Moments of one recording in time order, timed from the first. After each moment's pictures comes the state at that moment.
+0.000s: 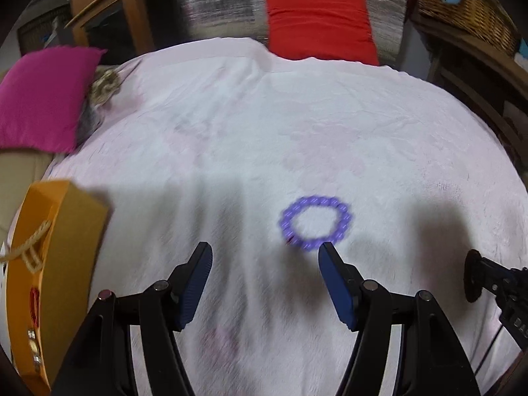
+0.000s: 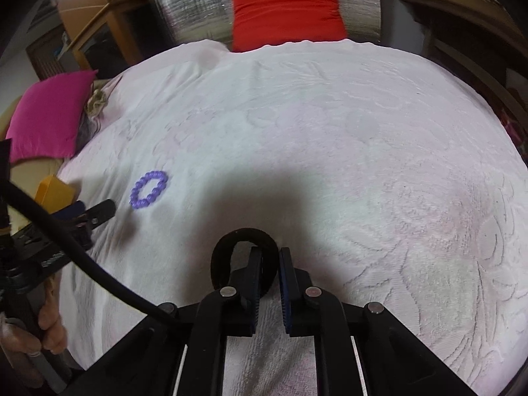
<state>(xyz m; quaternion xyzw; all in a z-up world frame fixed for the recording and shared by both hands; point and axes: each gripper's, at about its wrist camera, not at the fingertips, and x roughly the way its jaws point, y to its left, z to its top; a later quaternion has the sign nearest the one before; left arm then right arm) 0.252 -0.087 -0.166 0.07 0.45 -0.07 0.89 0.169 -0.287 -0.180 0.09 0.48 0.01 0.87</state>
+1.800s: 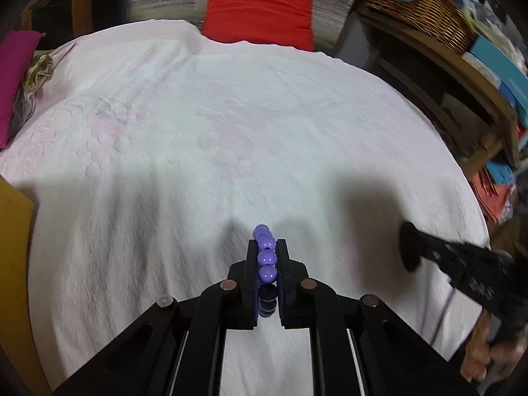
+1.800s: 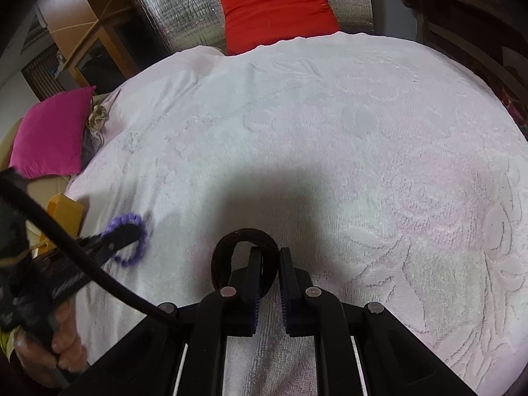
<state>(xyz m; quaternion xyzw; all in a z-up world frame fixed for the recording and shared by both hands) 0.227 -0.092 -0.170 0.00 0.49 -0.23 0.84 0.172 -0.295 -0.180 0.13 0.48 0.02 0.87</state>
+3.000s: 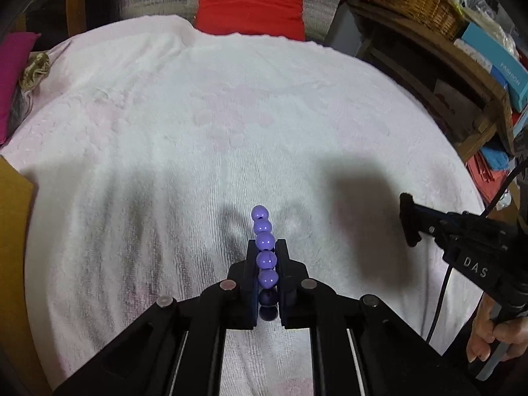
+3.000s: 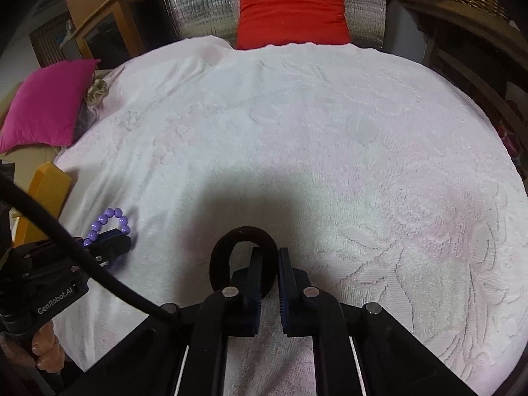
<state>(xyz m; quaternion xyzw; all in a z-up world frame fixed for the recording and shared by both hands) 0.212 -0.086 -0.170 0.02 0.49 -0.23 0.84 0.162 -0.276 -0.178 0.06 0.47 0.01 0.88</state>
